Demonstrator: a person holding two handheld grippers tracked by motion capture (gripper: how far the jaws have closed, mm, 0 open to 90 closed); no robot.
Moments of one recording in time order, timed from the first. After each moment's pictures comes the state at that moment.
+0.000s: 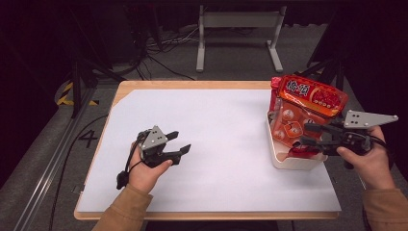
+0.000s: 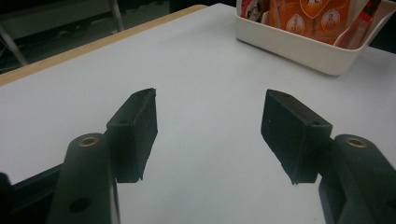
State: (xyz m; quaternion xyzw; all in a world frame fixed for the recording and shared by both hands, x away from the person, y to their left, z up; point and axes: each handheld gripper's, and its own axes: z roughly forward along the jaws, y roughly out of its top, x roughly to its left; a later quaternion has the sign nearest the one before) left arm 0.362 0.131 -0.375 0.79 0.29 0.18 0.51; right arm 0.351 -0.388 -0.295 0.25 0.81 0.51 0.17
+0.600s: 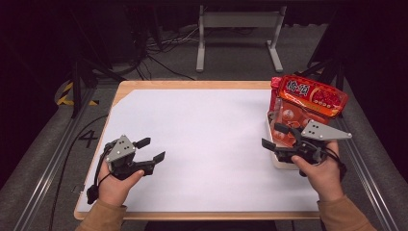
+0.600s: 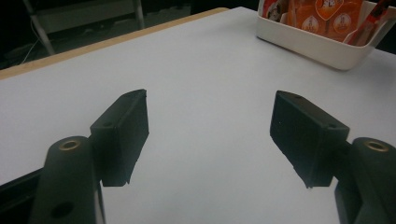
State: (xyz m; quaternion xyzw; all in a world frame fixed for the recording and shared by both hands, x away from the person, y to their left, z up) left arm 0.332 0.193 -0.376 0.77 0.32 0.19 0.52; right arm 0.338 -0.291 -0.328 0.30 0.74 0.55 0.23
